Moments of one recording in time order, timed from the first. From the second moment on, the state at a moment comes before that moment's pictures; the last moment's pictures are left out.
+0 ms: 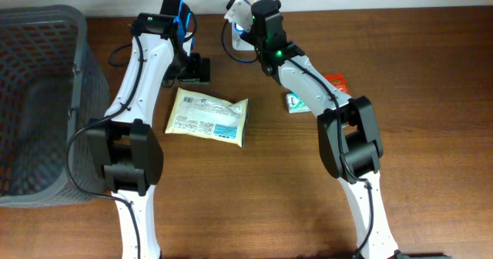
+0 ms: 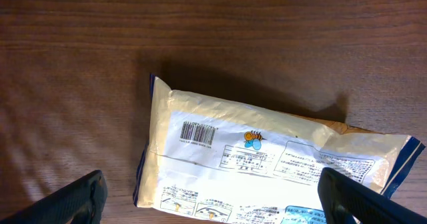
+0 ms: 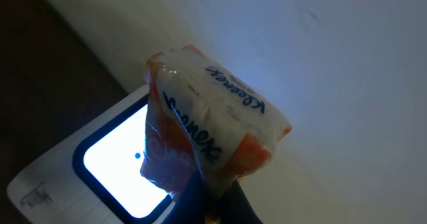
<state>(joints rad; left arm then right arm) -0.17 2.27 2.17 -1.32 0.01 -0.16 0.40 2.44 2.02 0.06 0.21 -0.72</state>
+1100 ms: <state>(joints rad) -0.17 2.27 2.17 -1.32 0.01 -0.16 -0.77 2.22 1.81 -0.73 0.25 0.28</state>
